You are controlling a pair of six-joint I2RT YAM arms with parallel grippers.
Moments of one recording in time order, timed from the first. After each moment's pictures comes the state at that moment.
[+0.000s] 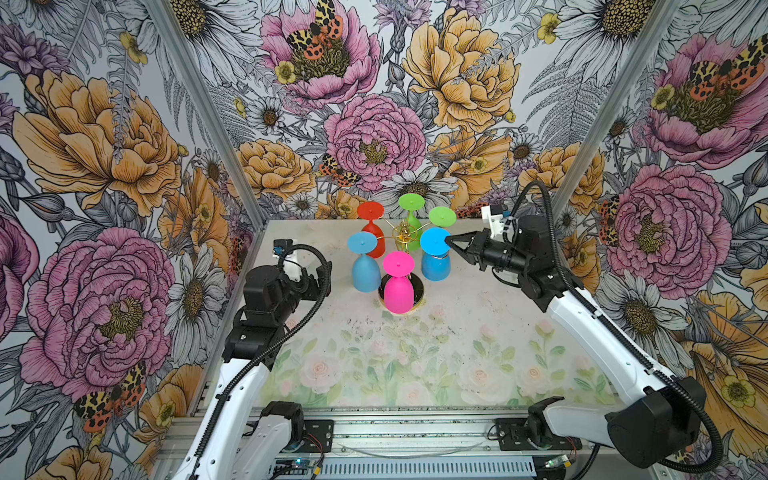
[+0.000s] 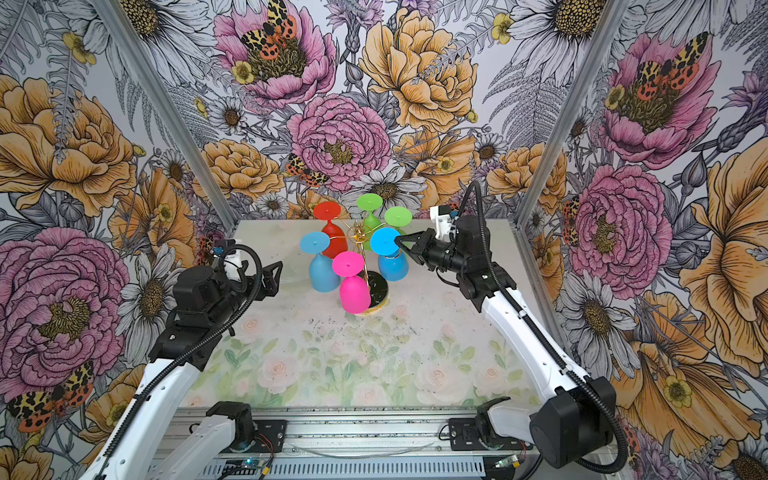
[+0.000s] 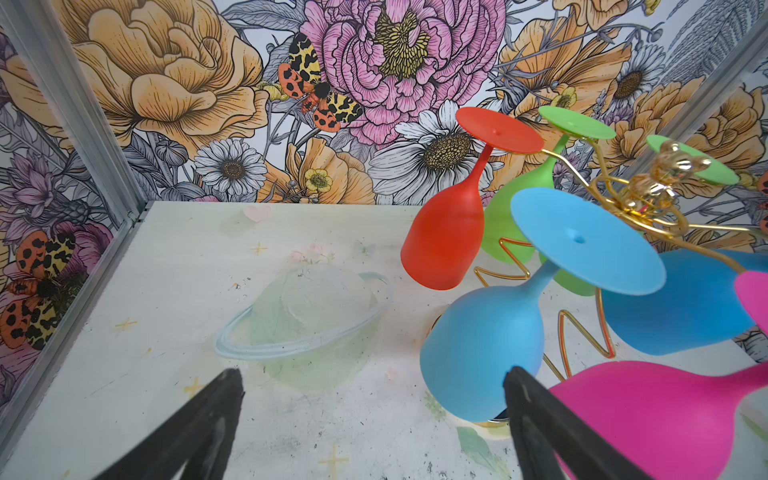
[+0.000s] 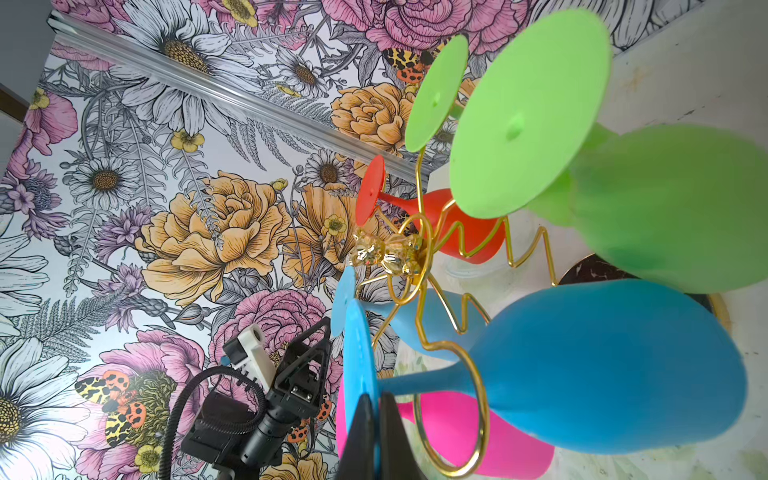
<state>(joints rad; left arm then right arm) -0.11 0.81 0.82 -0.29 0.12 -0.14 0.31 1.27 1.17 -0.14 -0.68 1.03</state>
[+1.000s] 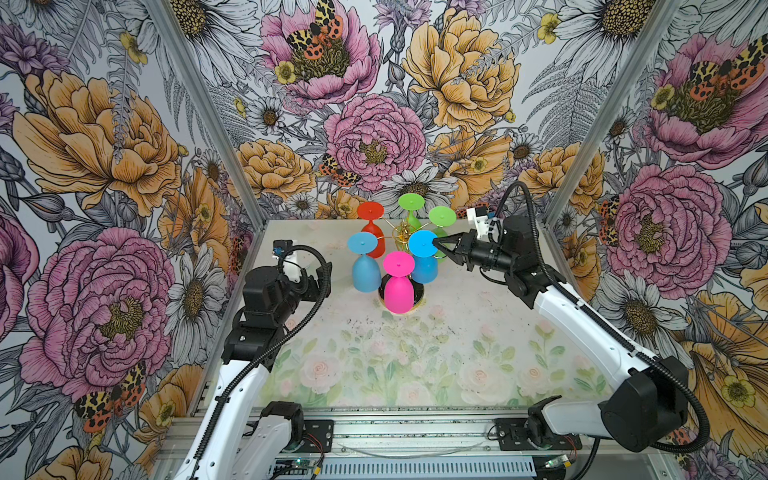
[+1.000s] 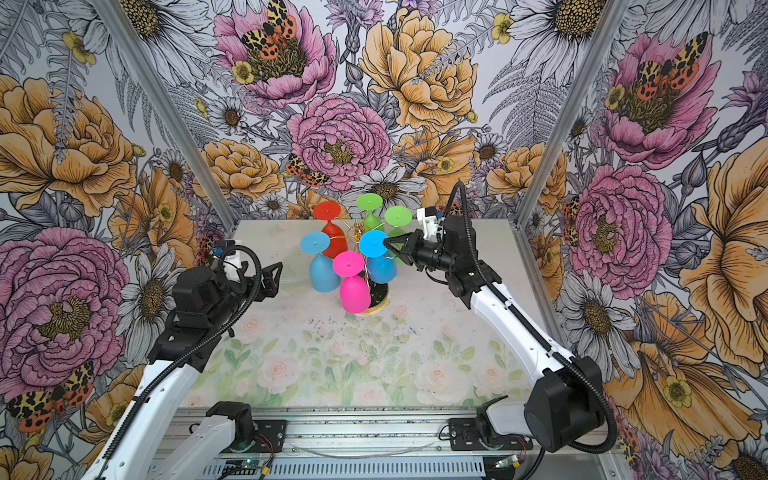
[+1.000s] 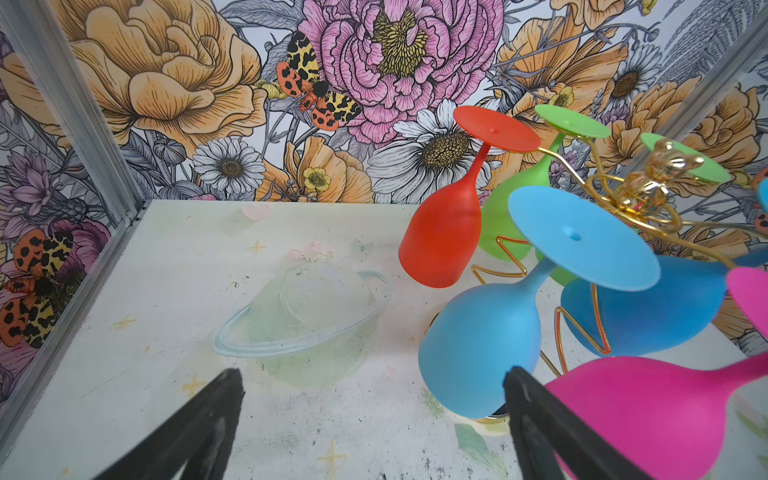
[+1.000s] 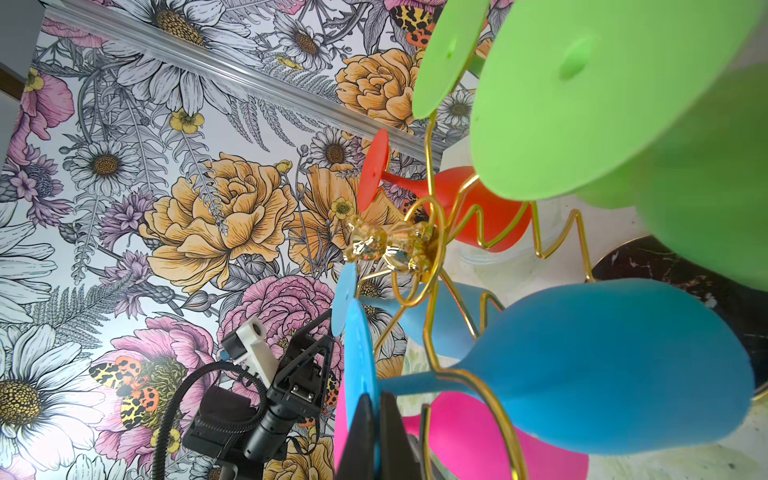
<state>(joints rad) -0.11 0.80 0.82 -0.31 0.12 -0.15 0.36 1.33 1.16 -0.05 -0.70 1.07</state>
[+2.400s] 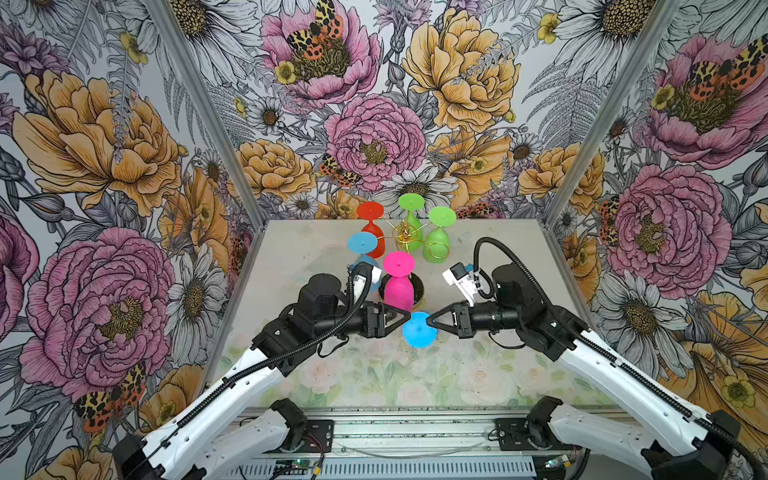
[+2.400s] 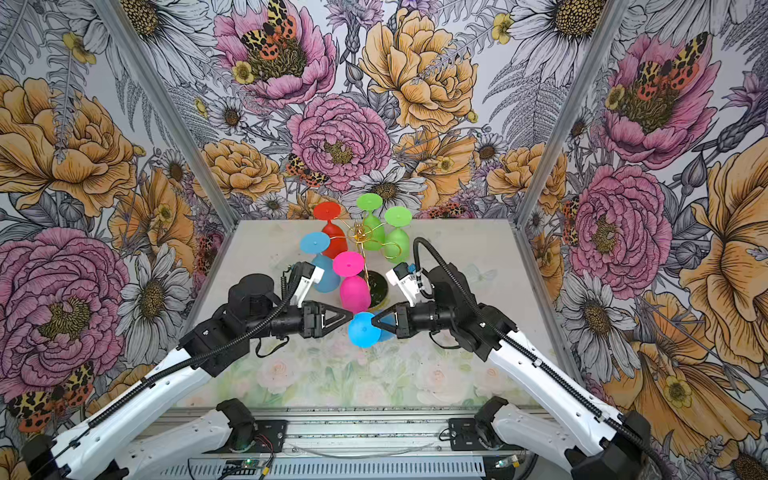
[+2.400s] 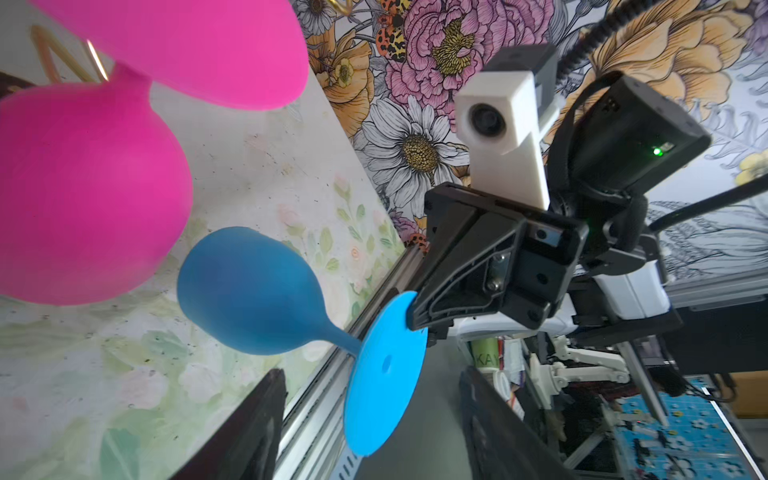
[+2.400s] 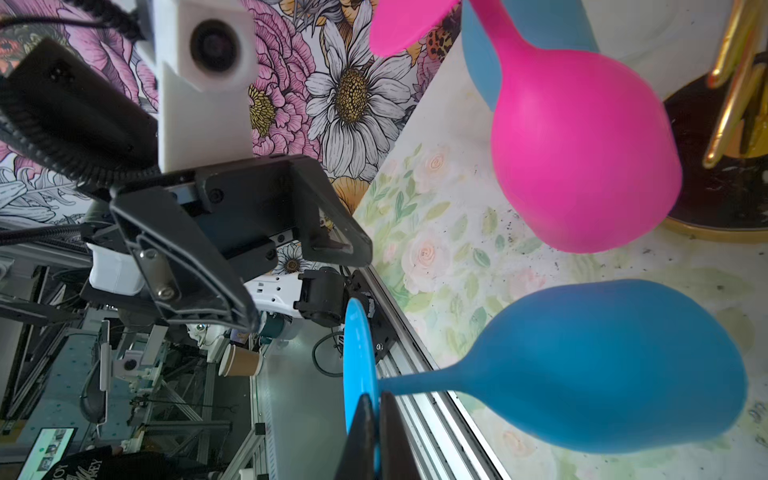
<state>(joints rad) -0.70 0.91 0.88 -0.33 0.57 -0.74 0.67 1.01 0.97 -0.49 -0.72 0.54</state>
